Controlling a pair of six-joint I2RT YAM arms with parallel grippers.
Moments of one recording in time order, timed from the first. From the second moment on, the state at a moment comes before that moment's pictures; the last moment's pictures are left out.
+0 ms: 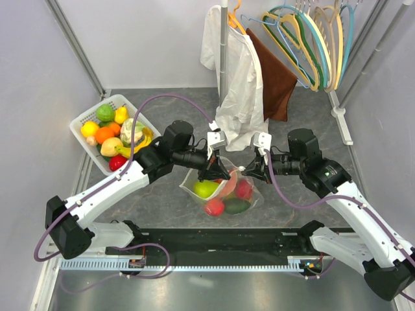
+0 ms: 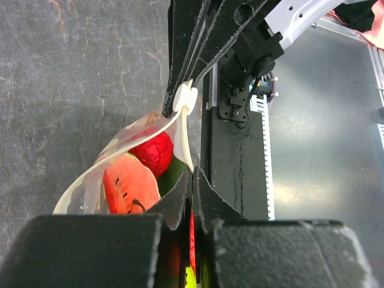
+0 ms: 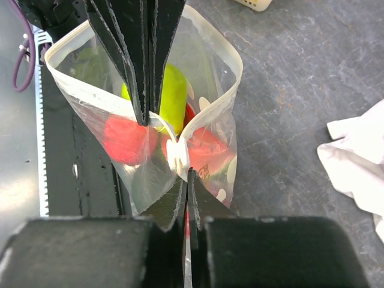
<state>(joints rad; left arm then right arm) -0.80 1.25 1.11 -0.33 0.77 0.04 0.53 0.92 0.98 -0.58 -0.73 -0.35</state>
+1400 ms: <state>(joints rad) -0.98 1.43 1.52 -0.64 0.45 0.31 0.53 0.86 1.00 -0.58 -0.70 -0.24</state>
